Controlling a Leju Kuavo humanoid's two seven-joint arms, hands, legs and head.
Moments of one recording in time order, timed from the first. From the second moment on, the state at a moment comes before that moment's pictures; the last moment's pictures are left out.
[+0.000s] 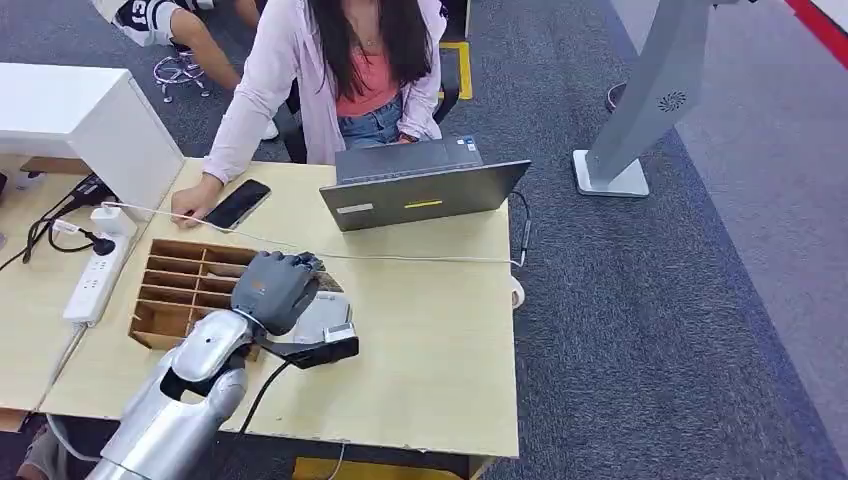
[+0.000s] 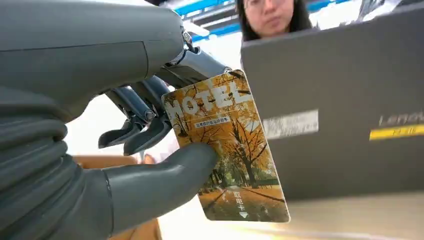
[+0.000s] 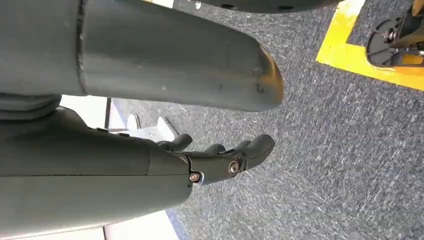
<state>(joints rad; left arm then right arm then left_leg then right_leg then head) -0.51 0.06 -0.65 -1.14 -1.19 0.11 -0.05 -0.04 0.11 -0.37 -0.18 0.65 -0.06 0.32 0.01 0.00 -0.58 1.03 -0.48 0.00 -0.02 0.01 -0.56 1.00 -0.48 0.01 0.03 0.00</state>
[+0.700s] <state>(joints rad) -0.53 0.02 -0.66 -0.97 -1.19 0.07 0.05 -0.04 0.11 -0.41 -0.18 0.68 -0.06 0.32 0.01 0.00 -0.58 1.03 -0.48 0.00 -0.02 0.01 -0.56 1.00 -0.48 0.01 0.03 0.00</state>
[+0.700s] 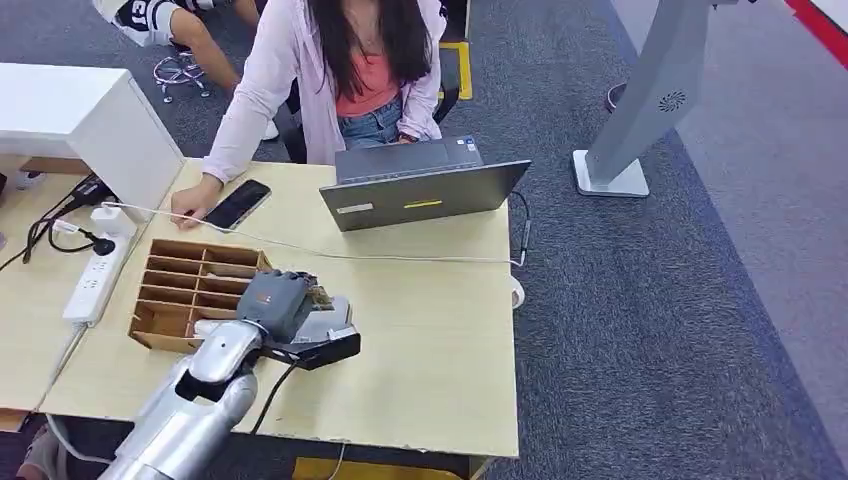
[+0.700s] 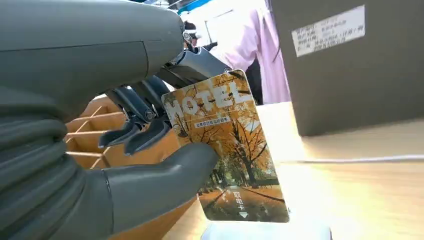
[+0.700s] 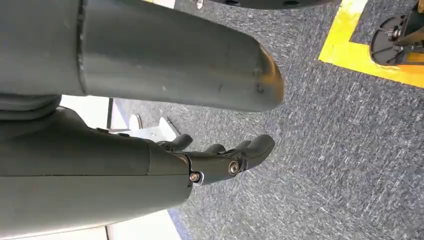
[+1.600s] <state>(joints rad) -0.59 0.01 -0.66 -0.89 -1.20 0.06 0.08 -0.04 0.12 -0.44 -0.18 0.71 -0.06 0.32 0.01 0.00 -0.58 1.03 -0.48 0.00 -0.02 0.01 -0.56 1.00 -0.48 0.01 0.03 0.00</state>
